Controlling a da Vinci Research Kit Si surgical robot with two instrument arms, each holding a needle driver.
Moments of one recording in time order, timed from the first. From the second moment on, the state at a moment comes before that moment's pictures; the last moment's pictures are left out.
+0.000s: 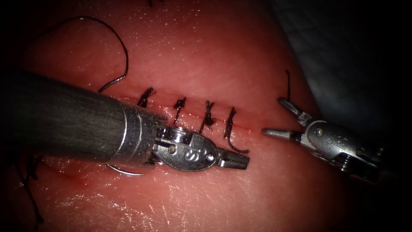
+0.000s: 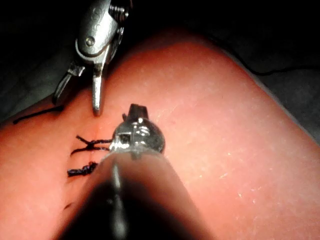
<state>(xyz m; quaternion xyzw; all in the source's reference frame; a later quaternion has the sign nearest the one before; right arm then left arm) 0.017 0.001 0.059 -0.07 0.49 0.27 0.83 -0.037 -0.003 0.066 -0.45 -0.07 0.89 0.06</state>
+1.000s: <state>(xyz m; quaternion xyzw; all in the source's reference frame) 0.017 0.001 0.059 -0.07 0.48 0.27 0.83 -0.038 -0.002 0.065 -0.35 -0.04 0.93 0.09</state>
